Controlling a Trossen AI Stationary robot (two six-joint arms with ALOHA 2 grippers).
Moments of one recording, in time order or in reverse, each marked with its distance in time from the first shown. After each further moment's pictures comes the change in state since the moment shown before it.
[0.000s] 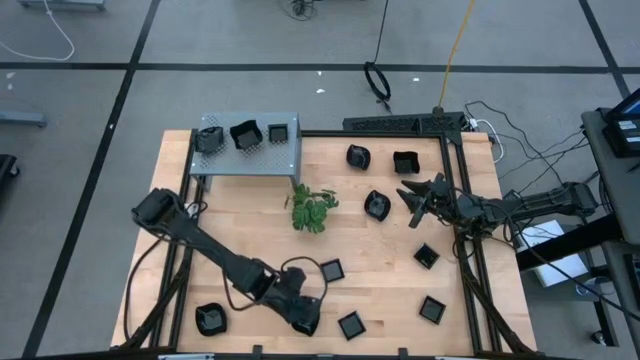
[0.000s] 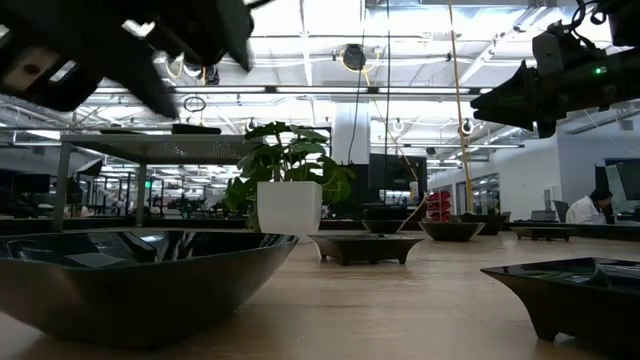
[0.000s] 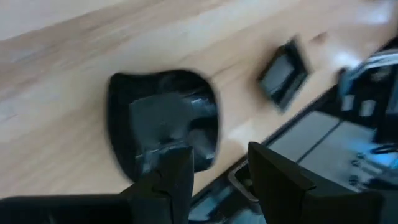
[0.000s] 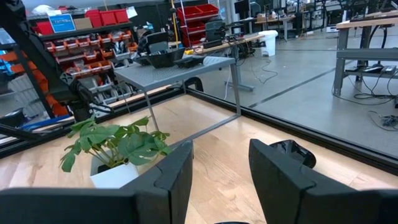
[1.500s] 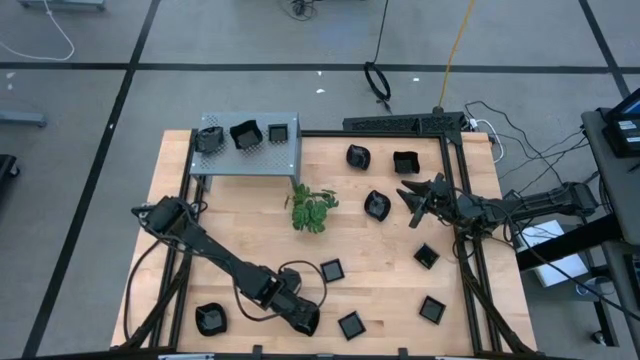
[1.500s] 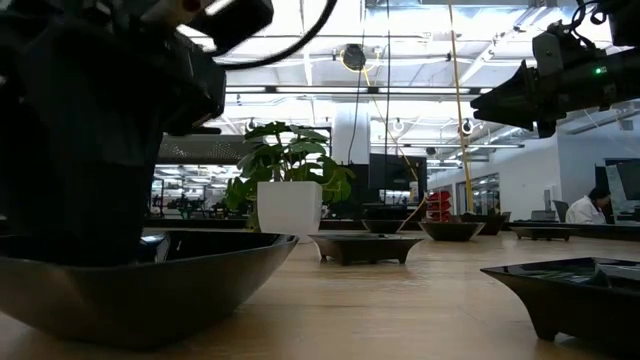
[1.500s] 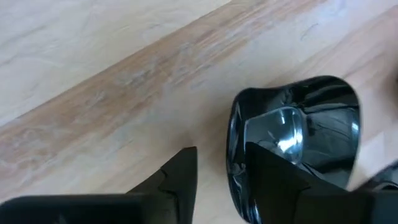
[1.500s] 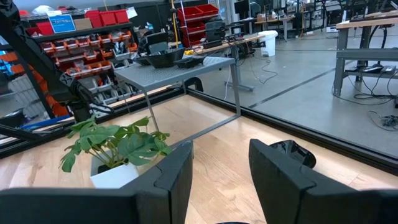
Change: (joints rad) left arm -0.003 0.101 -0.001 -0.157 0.037 0.096; right arm 0.000 0.000 0.000 0.000 0.000 0.000
